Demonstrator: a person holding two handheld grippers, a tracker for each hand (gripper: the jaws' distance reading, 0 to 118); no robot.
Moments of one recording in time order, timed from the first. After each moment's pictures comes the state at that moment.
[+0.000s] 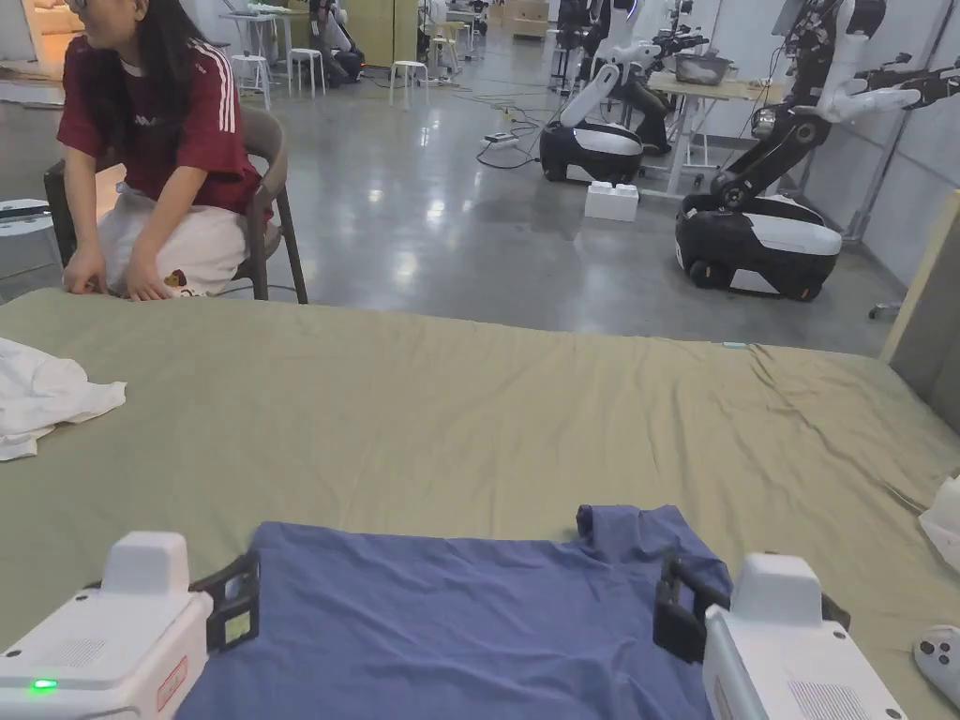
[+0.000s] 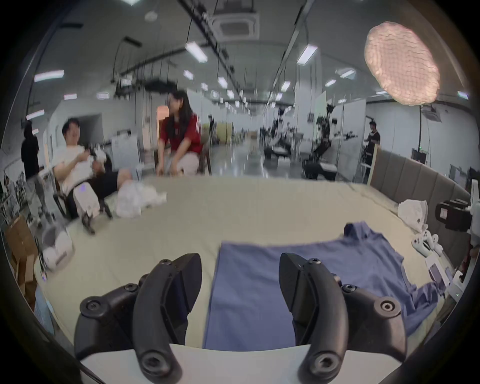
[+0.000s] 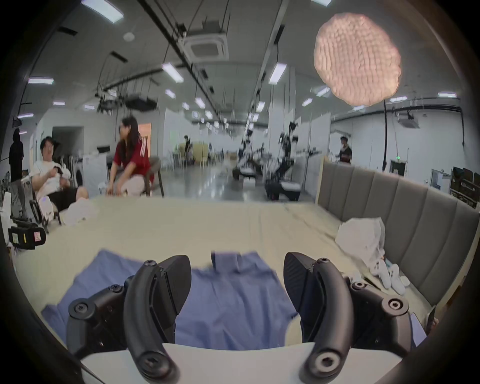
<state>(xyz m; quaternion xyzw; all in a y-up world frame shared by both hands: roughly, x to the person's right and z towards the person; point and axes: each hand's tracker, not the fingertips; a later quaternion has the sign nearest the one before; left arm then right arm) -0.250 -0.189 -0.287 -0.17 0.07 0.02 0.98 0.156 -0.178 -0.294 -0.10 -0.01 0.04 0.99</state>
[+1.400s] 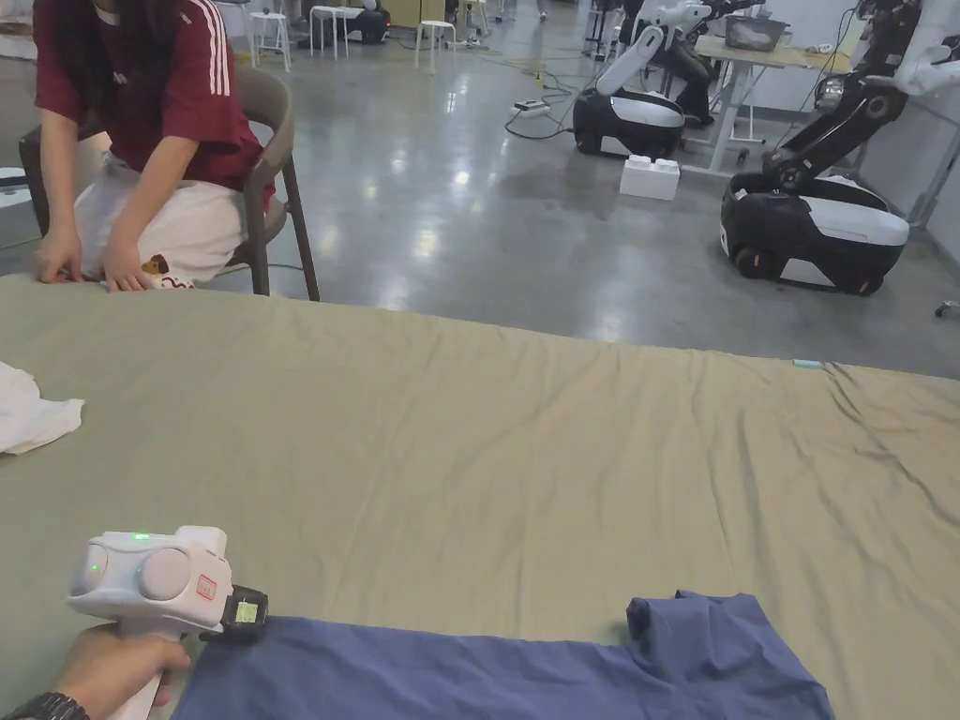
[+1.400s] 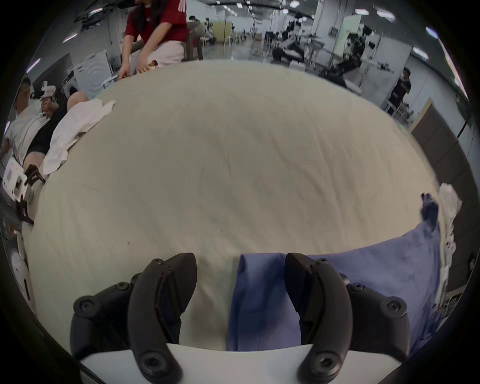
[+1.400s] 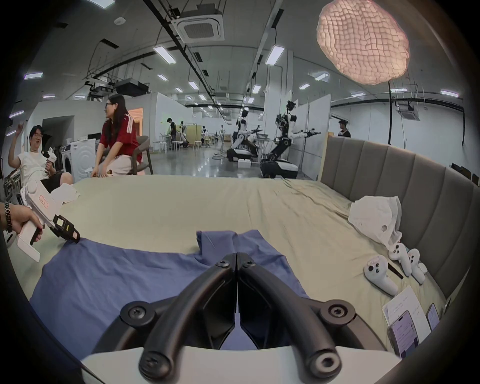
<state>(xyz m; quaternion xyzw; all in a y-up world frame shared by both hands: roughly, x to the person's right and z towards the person) -0.296 -0.320 -0.582 -0.53 0.05 0.05 0.85 0.170 -0.269 -0.391 -0.20 -0.03 0.04 0.98</state>
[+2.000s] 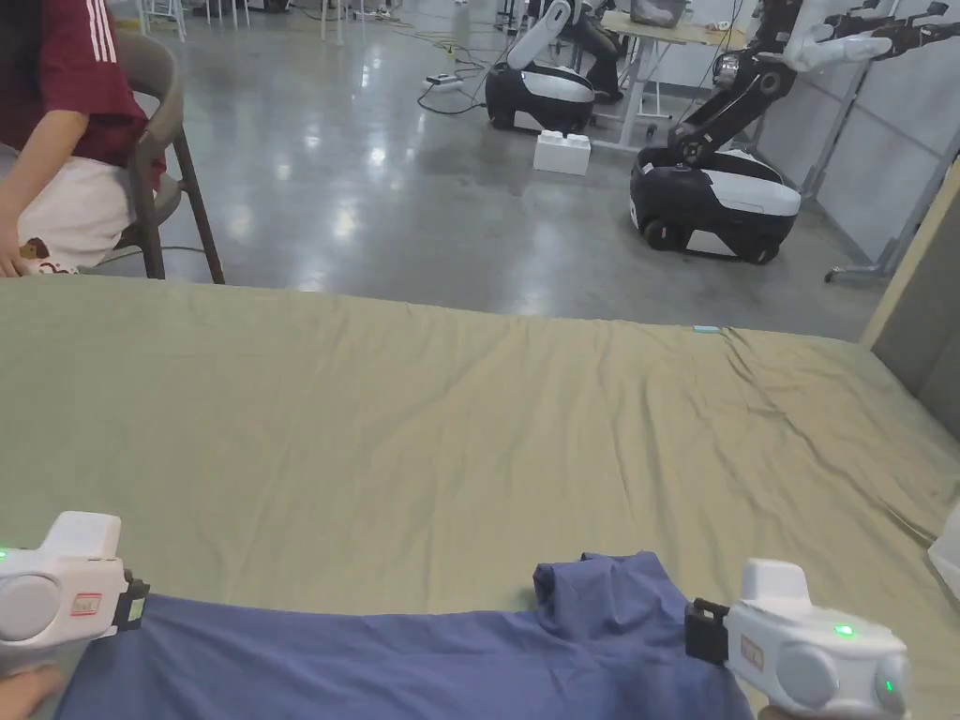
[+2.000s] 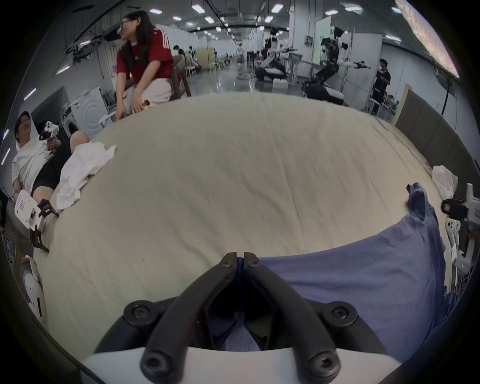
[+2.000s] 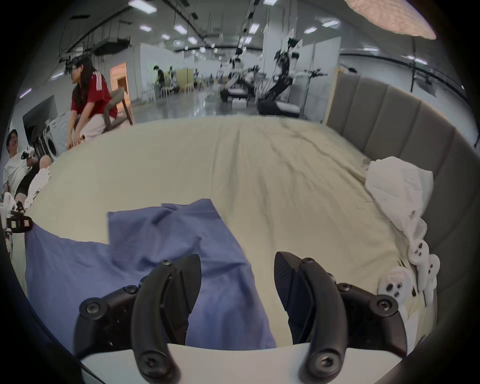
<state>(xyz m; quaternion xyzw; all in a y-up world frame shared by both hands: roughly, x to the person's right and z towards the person) -0.286 -0.267 -0.544 -0.44 0.02 0.01 0.90 0.285 -0.301 -0.571 -0.41 -0.03 0.03 0.91</state>
